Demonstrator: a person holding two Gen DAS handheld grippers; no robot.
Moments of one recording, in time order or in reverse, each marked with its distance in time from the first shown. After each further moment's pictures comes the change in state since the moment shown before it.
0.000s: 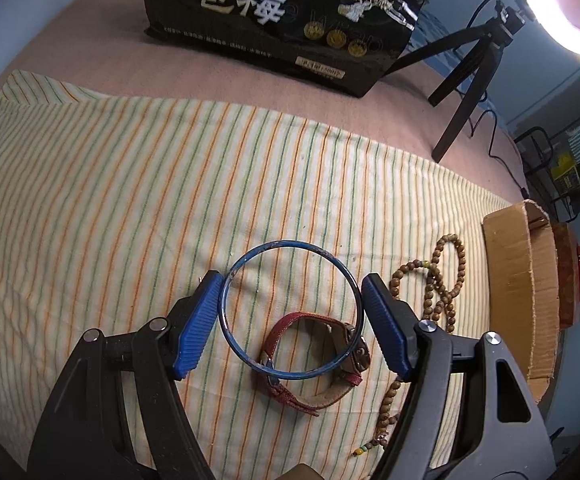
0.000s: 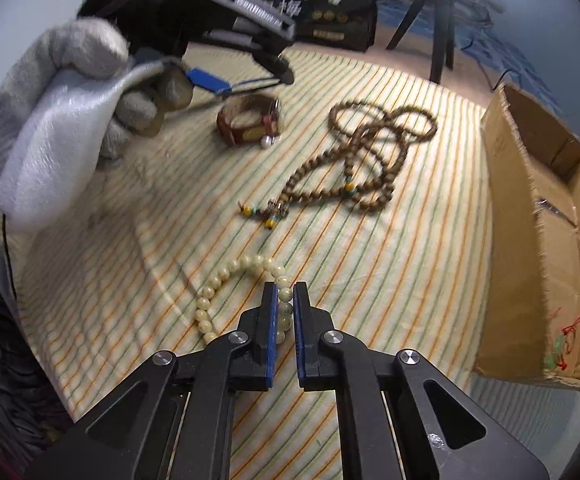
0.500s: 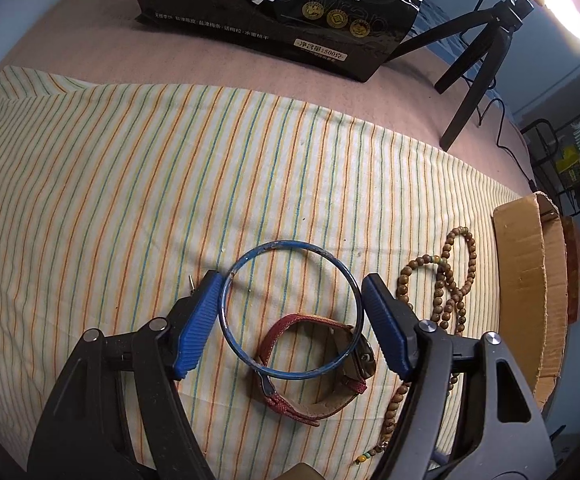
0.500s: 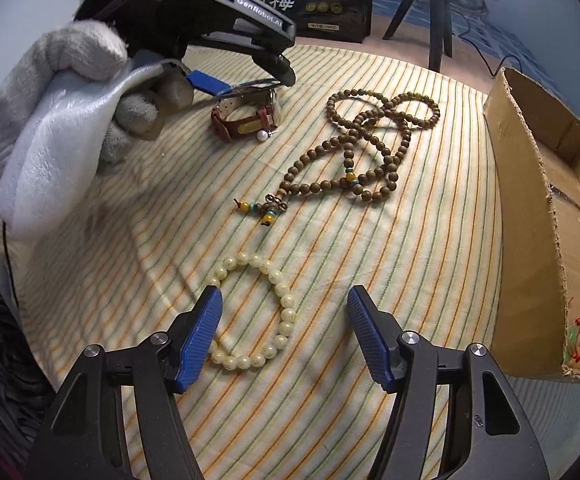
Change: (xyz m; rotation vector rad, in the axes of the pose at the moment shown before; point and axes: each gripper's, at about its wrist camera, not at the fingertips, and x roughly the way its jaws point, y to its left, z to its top) left arm 0.021 -0.005 0.001 0.006 0.038 0.021; right arm 0.017 -0.004 0.001 0.019 0.030 0.019
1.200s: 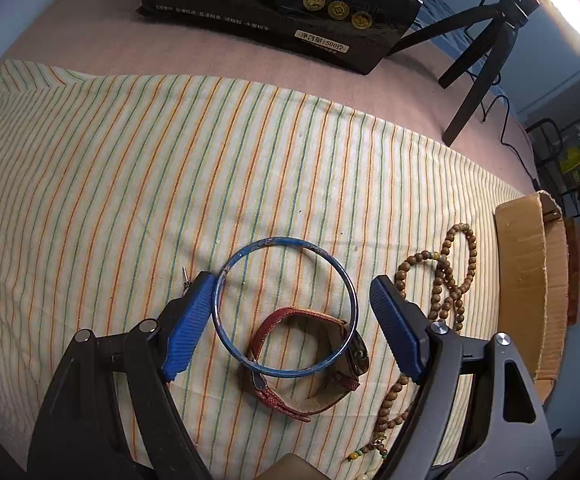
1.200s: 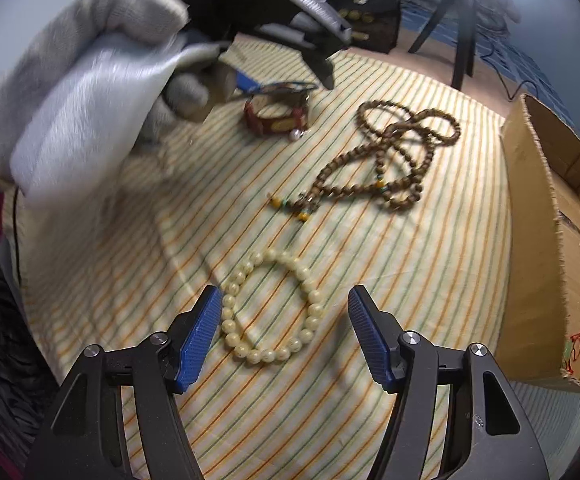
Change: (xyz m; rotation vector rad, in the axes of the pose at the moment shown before) left arm 0.008 -0.010 0.003 -0.012 0.032 0.022; right arm -0.005 0.024 -0.008 -0.086 0.000 -0.001
